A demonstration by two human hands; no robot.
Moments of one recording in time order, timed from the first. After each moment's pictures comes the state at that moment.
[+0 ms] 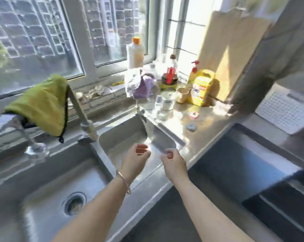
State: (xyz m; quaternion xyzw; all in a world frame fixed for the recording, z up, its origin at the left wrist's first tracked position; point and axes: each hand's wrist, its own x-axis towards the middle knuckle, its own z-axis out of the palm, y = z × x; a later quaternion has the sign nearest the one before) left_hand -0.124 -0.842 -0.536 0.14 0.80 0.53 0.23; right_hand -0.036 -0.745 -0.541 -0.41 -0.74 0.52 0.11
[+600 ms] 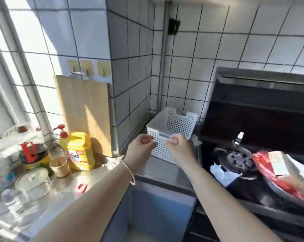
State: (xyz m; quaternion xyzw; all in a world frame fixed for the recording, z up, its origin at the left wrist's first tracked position) left_hand 0.027 -0.381 -0.389 0.41 0.65 0.53 0.36; right_hand 0.150 -0.341 -0.384 -0.55 -0.67 0.36 0.34
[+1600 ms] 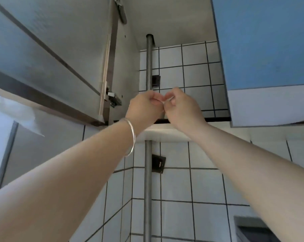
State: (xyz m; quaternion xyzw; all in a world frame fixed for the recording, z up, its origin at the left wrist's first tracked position) left_hand -0.033 -0.019 0.071 0.65 0.42 0.62 -0.08; right_hand 0.073 0.003 0.065 -0.30 -0.73 -0.09 0.61
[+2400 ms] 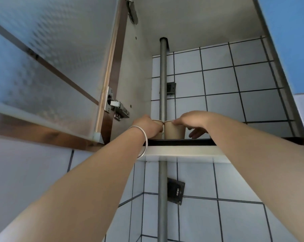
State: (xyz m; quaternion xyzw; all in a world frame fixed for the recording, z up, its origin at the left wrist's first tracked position) left_hand -0.104 0.125 0.135 0.55 0.66 0.50 -0.09; right_hand 0.039 0.151 0.159 -0.49 -0.78 0.08 0.38
